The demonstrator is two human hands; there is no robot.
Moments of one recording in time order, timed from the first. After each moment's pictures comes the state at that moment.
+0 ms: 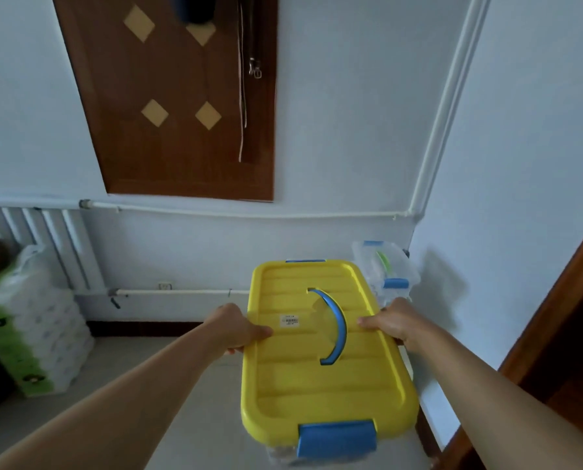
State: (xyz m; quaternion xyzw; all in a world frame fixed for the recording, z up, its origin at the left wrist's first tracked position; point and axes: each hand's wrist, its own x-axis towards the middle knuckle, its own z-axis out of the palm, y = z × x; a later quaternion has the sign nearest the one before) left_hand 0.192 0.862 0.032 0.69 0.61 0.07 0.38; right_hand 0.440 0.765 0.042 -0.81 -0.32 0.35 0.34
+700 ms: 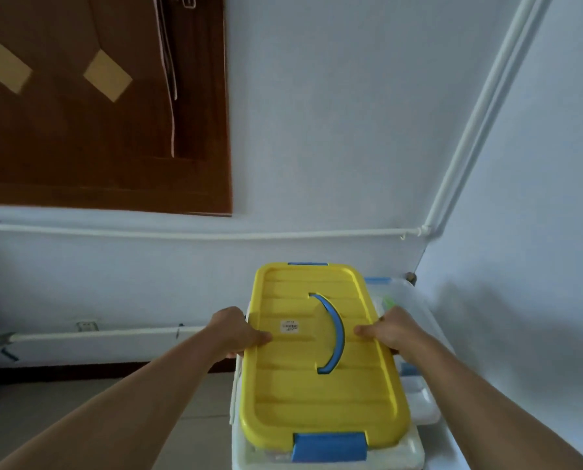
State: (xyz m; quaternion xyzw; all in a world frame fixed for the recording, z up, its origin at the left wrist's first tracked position) left_hand 0.416 1.197 -0.021 0.70 0.59 0.02 0.41; right_hand 0.652 1.082 -0.014 -0.86 -0.29 0.32 0.27
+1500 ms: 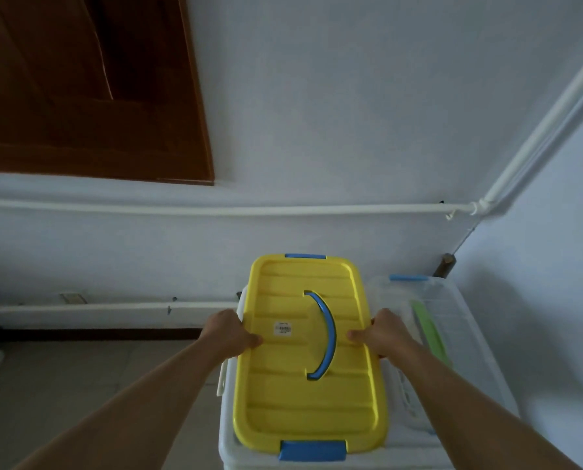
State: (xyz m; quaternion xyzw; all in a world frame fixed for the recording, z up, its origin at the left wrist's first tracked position) left_hand 0.502 1.328 -0.135 0.70 0.63 -0.08 0.32; right_hand 0.738 1.223 -0.123 -0.87 -0.31 0.36 0.15
